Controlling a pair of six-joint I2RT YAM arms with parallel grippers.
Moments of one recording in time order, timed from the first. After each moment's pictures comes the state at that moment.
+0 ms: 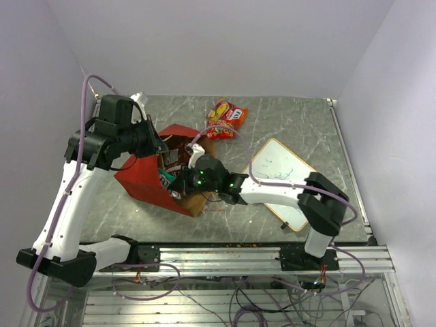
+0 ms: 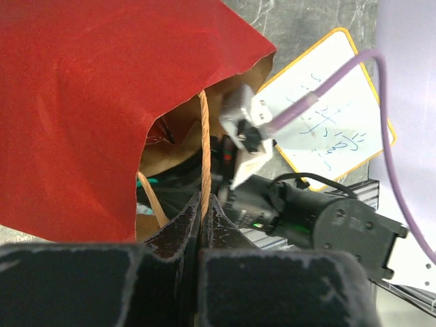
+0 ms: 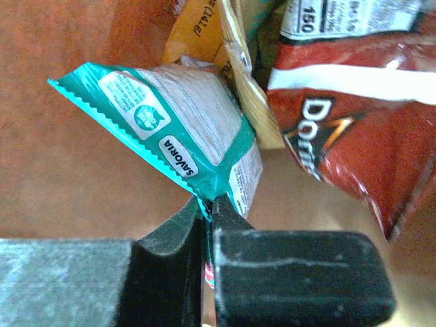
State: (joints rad) left arm -0.33 1.18 1.56 -1.10 0.23 -0.55; right arm 1.07 1.80 1.12 0.30 -0.09 0.72
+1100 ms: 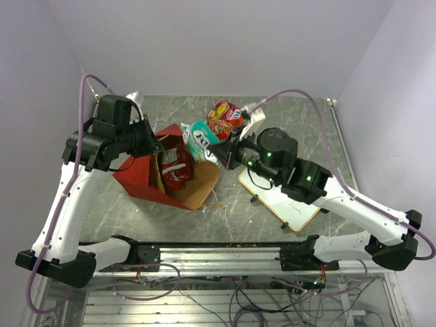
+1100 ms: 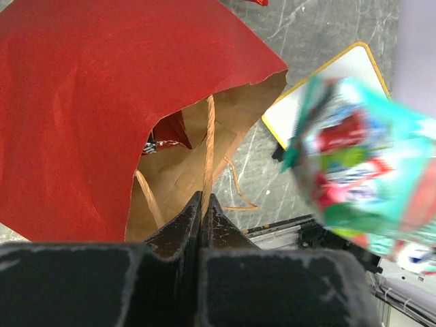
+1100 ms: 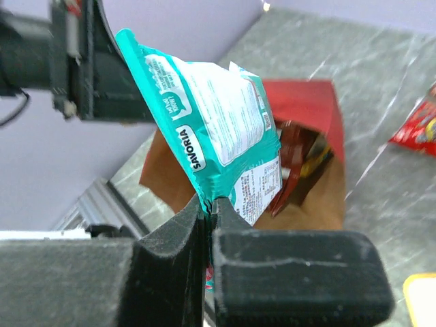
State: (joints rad) left arm -0.33 1.17 1.58 -1.13 0.15 -0.54; right arm 1.06 1.19 1.29 -0.26 0.20 0.44
